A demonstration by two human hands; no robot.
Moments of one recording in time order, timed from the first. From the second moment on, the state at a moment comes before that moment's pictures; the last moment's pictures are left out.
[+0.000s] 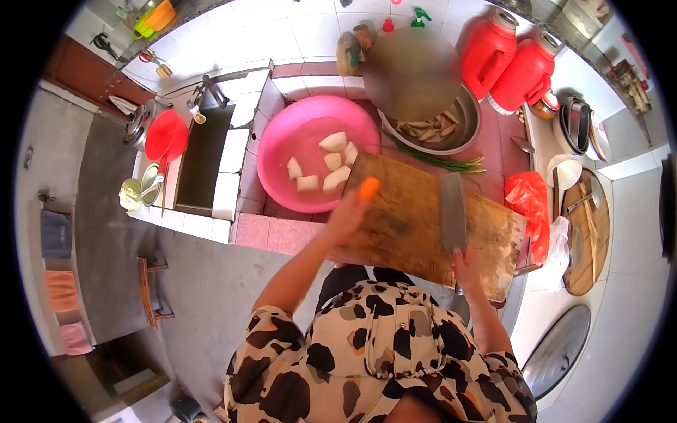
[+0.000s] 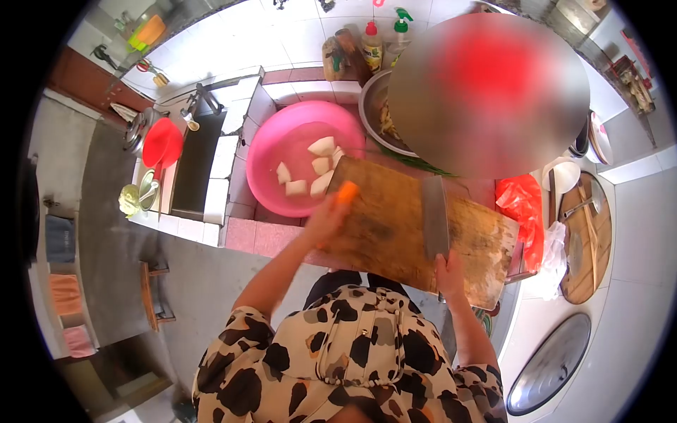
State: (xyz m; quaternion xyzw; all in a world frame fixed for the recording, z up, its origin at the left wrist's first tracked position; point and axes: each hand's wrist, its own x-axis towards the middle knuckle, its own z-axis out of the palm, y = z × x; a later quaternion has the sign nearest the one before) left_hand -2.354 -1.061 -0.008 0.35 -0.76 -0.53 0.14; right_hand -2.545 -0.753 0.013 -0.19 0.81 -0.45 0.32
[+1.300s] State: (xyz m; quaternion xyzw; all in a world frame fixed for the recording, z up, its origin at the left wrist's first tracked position) left_hand -2.415 -0.955 0.005 0.08 -0.94 -0.25 0.21; right_hand -2.563 -0.757 0.067 -0.48 0.81 -0.22 0.25
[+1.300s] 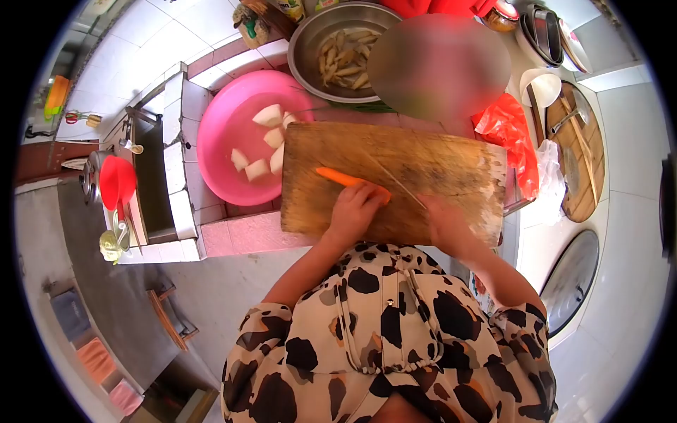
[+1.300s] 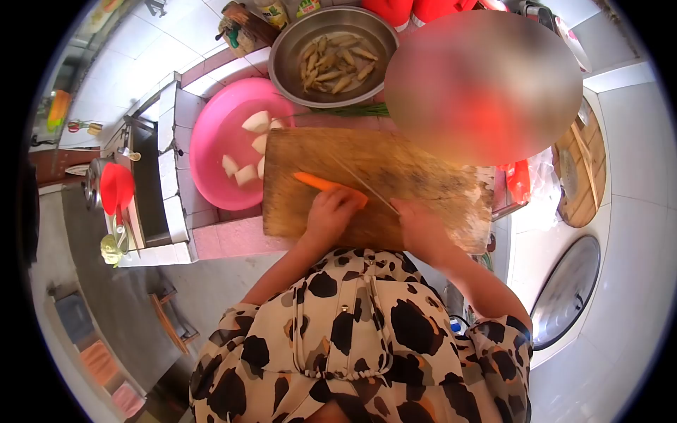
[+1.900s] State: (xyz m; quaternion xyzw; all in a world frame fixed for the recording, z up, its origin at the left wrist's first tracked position) left_hand -2.433 -0.949 -0.003 0.11 -0.94 -0.18 0.25; right_hand -2.547 -0.747 0.098 -0.49 0.80 -0.05 0.36
